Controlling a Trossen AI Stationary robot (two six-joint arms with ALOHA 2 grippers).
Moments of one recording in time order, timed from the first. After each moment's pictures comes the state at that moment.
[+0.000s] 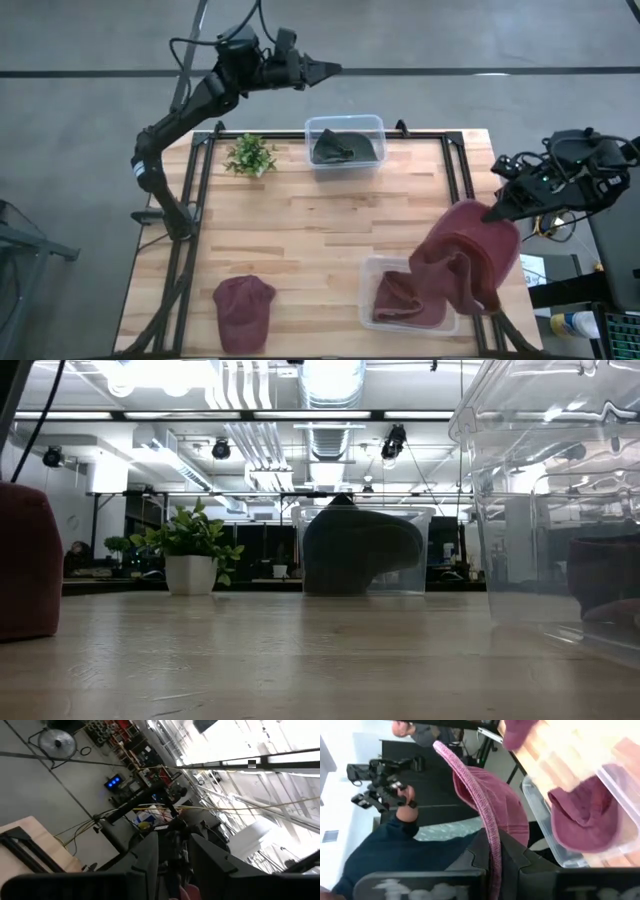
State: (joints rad) left arm 0.53 1.67 2.04 -0.19 0.47 -0.96; right arm 0.10 0.64 1.39 -1.16 -0.45 1.36
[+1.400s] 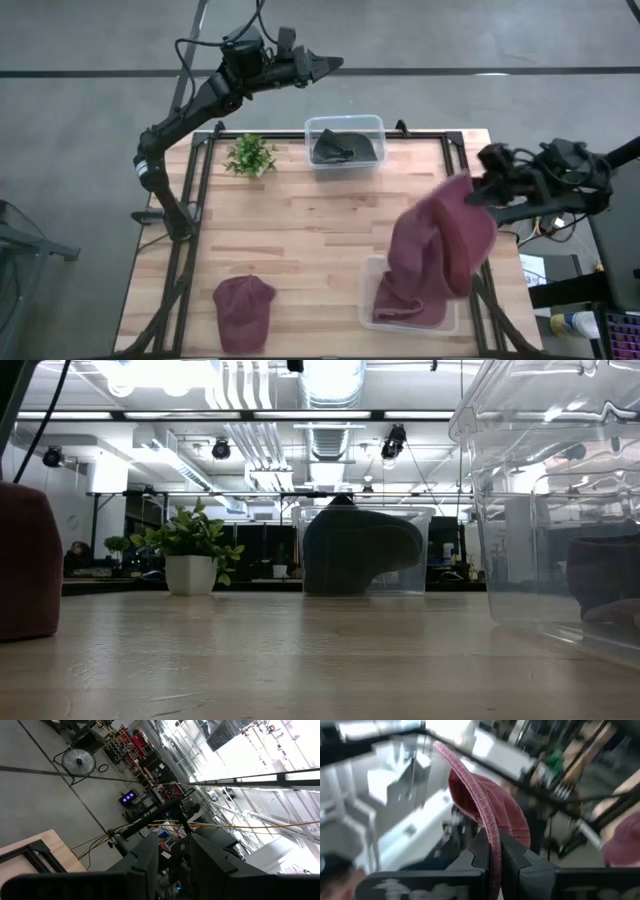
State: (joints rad) left arm 0.53 1.68 2.04 -0.18 0.34 -0.95; right arm 0.10 0.52 0.93 -0.13 -0.31 1.21
